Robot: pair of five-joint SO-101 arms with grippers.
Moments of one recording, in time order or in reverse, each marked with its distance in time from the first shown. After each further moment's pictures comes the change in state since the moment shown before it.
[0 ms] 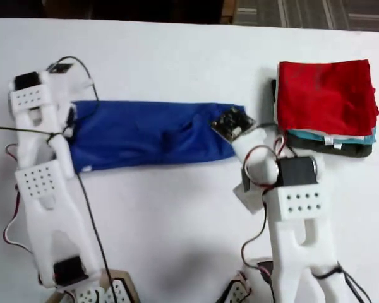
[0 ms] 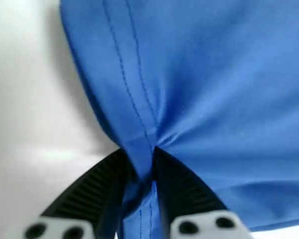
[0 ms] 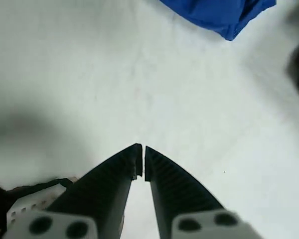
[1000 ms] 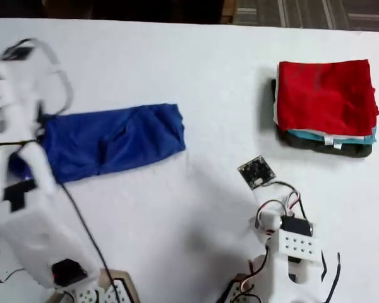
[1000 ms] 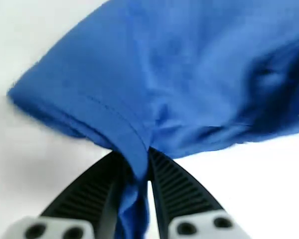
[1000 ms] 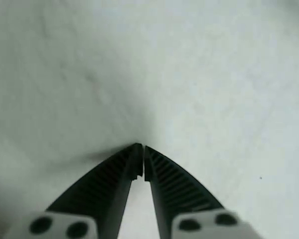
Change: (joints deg) left arm 0.4 -45.5 34.2 -0.1 1.1; right arm 18.5 -15.6 51.3 -43.3 7.2
